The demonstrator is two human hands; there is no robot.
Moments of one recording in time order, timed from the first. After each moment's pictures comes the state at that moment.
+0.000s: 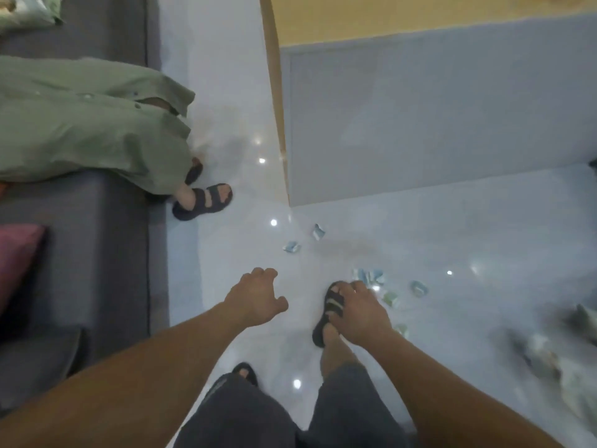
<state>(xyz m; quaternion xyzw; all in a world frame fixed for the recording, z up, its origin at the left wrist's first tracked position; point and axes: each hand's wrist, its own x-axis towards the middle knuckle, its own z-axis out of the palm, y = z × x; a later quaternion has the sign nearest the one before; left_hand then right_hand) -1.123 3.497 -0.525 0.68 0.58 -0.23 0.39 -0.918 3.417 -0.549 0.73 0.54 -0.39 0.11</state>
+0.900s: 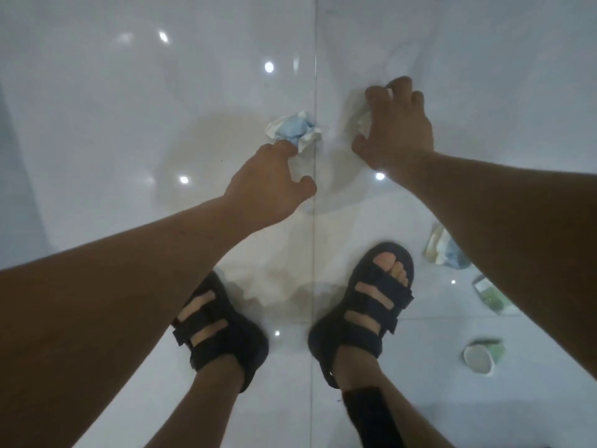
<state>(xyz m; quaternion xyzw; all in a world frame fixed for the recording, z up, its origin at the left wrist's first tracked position) -1.072 3.602 -1.081 0.58 0.65 -0.09 0.49 -0.870 3.641 -1.135 0.71 0.65 -0.25 0.12</state>
